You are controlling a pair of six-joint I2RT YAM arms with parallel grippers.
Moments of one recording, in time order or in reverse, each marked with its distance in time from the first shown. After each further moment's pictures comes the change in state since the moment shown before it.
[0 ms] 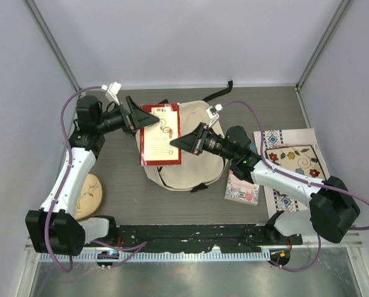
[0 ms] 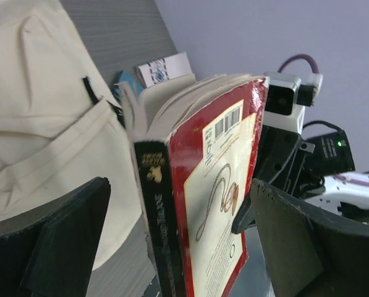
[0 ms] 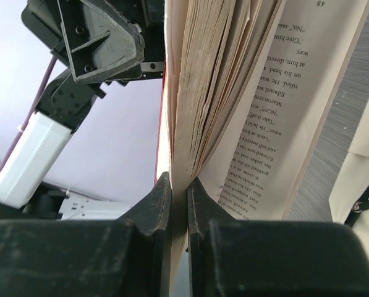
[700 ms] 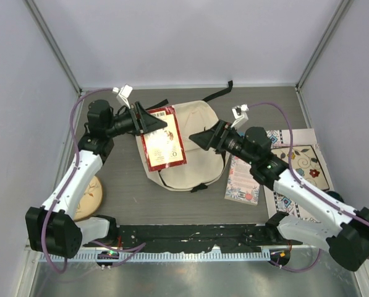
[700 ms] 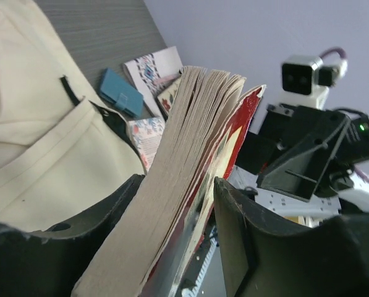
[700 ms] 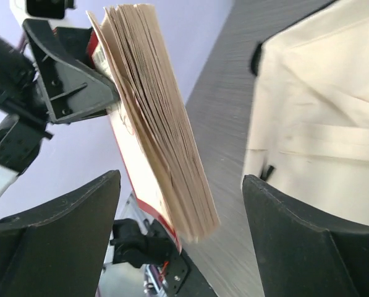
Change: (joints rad) left arm -0.132 0.000 -0.061 0.161 0.000 -0.048; right arm -0.099 -0.245 -0.019 -0.359 0.132 -0.157
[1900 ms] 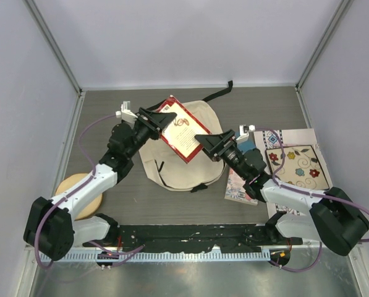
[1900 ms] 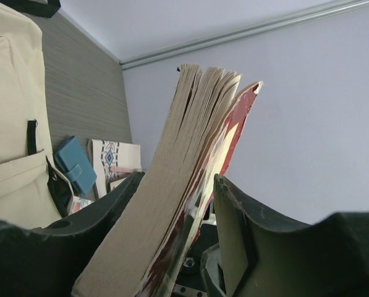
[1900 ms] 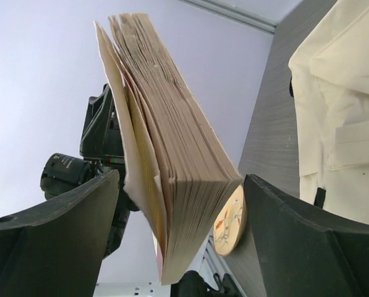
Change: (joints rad) left arm -0.290 -0.032 -0.287 0.487 -0.773 -0.533; right arm 0.026 0.081 -0.376 0.655 0.236 0.398
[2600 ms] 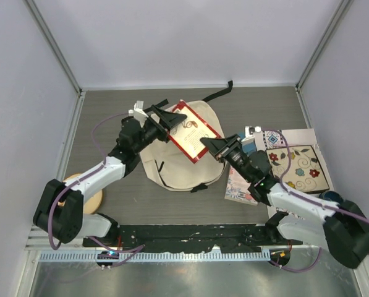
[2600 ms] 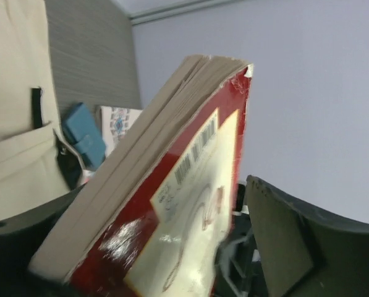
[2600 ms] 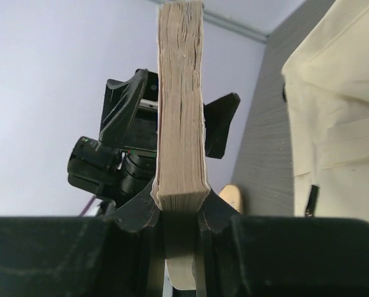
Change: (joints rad) left arm -0.001 0.161 0.003 0.122 0.113 -0.054; right arm -0.020 -0.029 -0.010 0.000 -0.014 0.026
